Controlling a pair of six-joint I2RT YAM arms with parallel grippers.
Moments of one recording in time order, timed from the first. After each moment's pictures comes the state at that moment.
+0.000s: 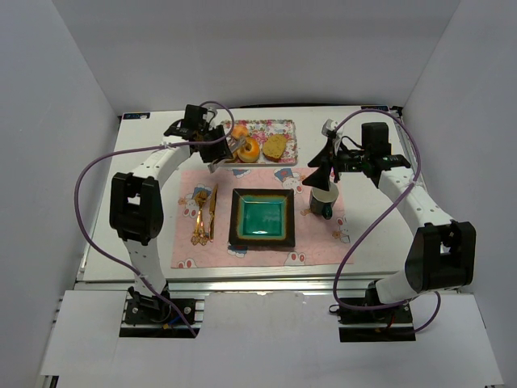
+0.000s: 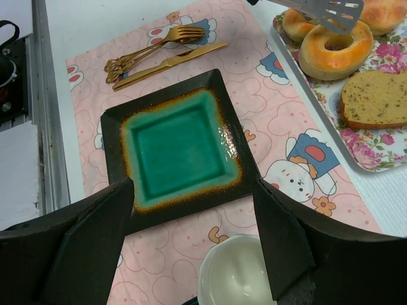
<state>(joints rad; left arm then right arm) -0.25 1.95 1.61 -0.53 0.25 -0.41 0.17 1.46 1.15 -0.36 -1.08 -0.45</state>
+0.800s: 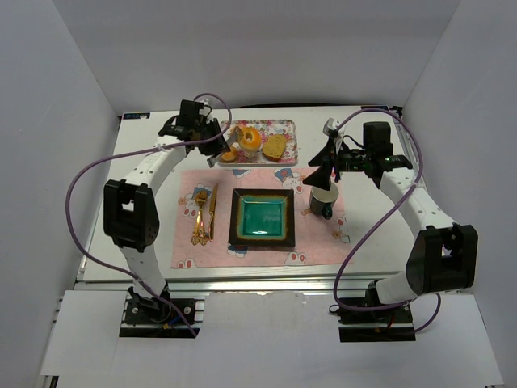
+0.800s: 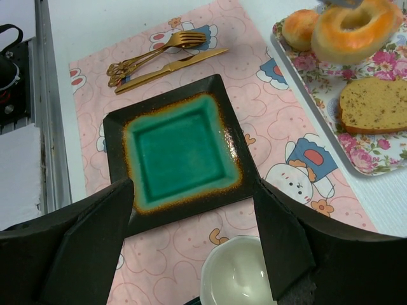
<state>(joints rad) -0.26 1.89 1.61 -0.51 0.25 -0.44 0.17 1.45 1.15 -0.35 -1.09 -0.43</state>
